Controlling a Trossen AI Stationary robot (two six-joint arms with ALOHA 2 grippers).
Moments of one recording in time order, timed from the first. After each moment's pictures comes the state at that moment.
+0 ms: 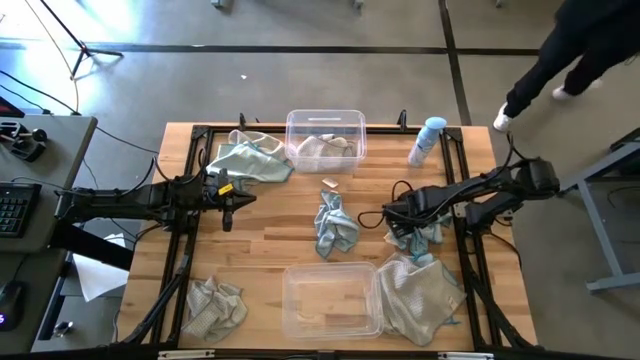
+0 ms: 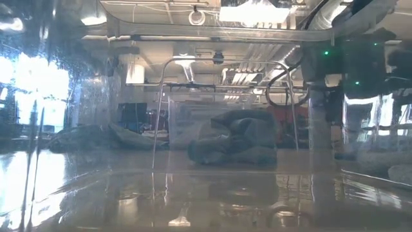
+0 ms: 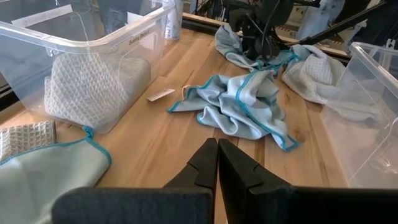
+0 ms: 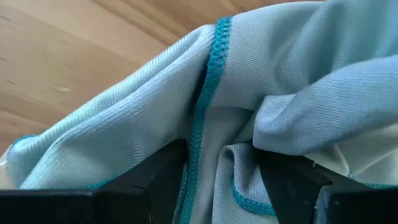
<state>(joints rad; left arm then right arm) 0.06 0.36 0.24 -0.22 -0.14 -0.19 0.02 1.49 0.64 -0.86 0.11 1.15</state>
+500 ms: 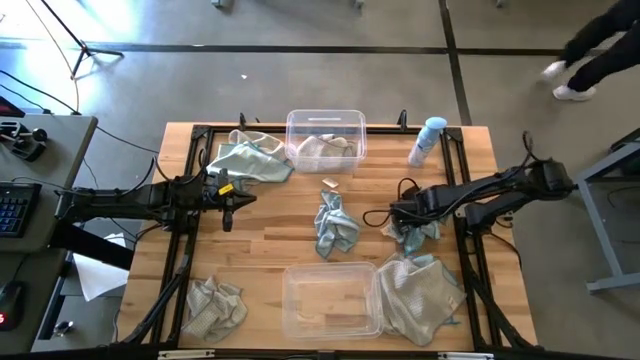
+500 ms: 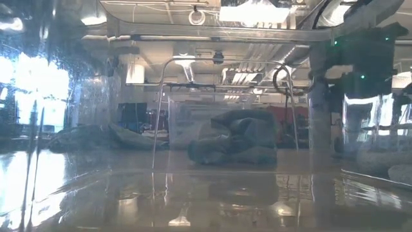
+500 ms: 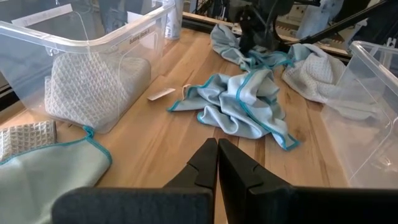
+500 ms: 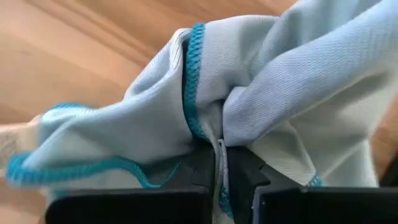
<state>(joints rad) 0.06 0.36 0.24 -0.22 -0.14 -0.19 0.04 1.33 0.62 -0.89 0.21 1.12</state>
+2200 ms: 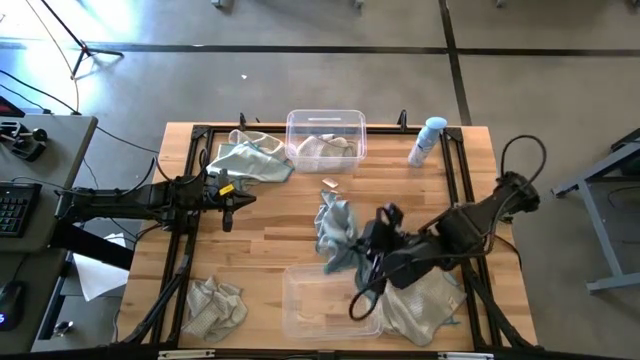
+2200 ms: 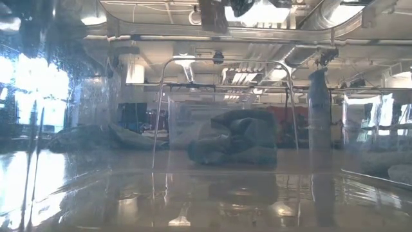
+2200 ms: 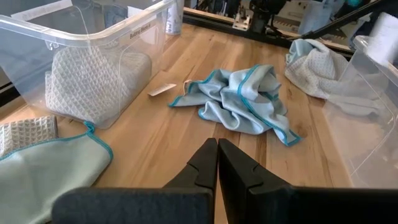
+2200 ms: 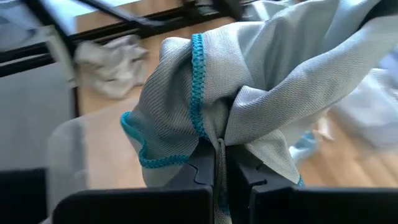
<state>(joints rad) 0.06 0.36 0.24 -0.24 -0.14 -0.19 0.56 1.70 1.95 -1.16 0.56 0.70</state>
